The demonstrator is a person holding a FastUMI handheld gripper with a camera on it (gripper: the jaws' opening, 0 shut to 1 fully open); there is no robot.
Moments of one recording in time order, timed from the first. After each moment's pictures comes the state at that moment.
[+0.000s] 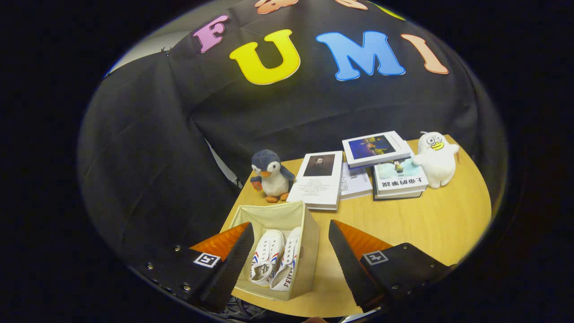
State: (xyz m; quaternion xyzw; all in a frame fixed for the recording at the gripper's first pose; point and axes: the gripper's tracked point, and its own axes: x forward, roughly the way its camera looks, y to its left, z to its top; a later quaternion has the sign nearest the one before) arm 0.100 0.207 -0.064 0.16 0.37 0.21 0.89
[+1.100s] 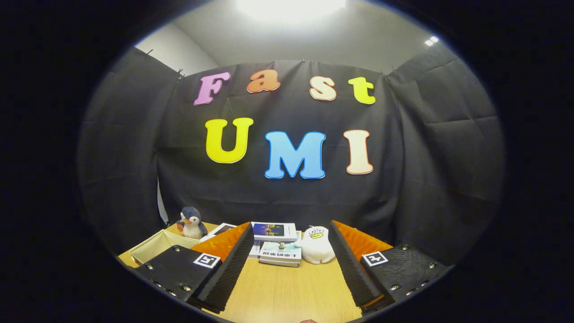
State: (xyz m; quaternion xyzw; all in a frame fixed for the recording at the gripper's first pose) arm 0.054 -0.040 0.013 0.03 0.10 0.05 0.99
